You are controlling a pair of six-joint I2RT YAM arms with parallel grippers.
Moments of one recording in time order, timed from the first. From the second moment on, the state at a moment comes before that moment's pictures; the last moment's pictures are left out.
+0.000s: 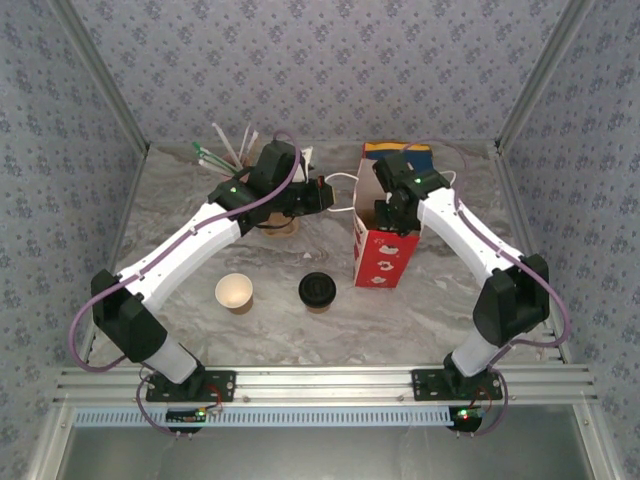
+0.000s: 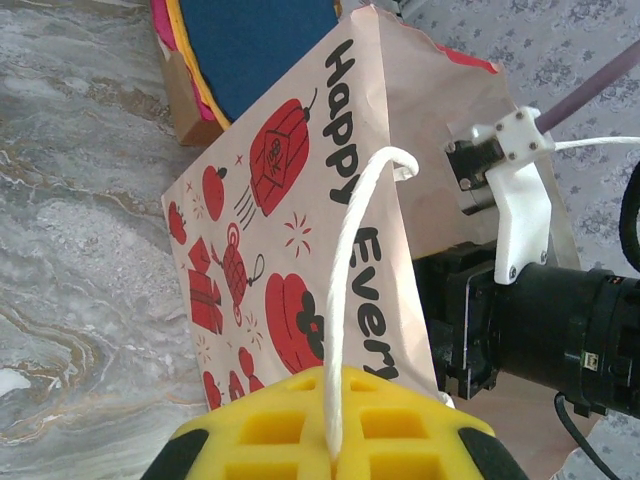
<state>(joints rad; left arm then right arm) -0.72 1.56 1.55 -0.60 0.21 -0.73 0.45 1.62 1.47 -1.06 0.12 0.46</state>
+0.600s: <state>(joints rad) -0.72 1.54 1.53 -0.60 0.19 -0.73 0.46 1.64 1.53 -1.09 0.14 0.44</state>
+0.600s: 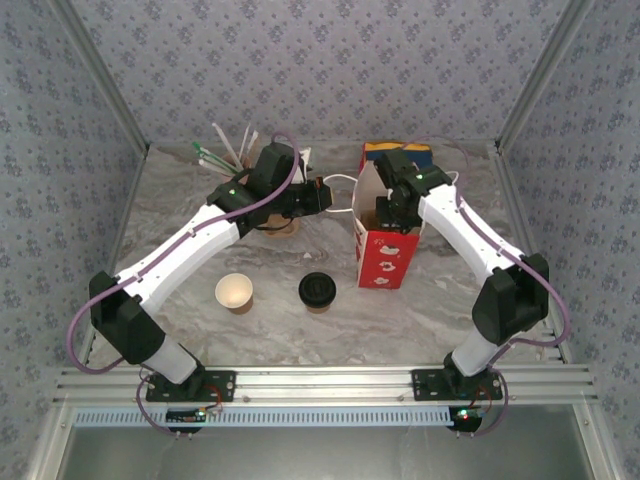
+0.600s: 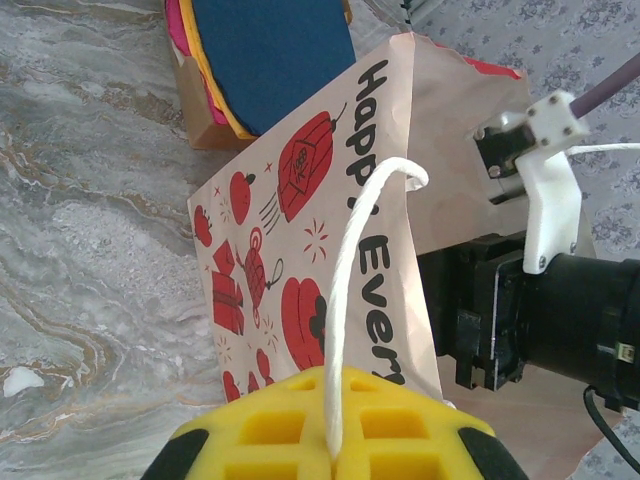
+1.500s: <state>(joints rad) -0.72 1.54 1.53 -0.58 0.19 -0.74 0.50 1.61 1.78 -1.13 0.13 0.44</state>
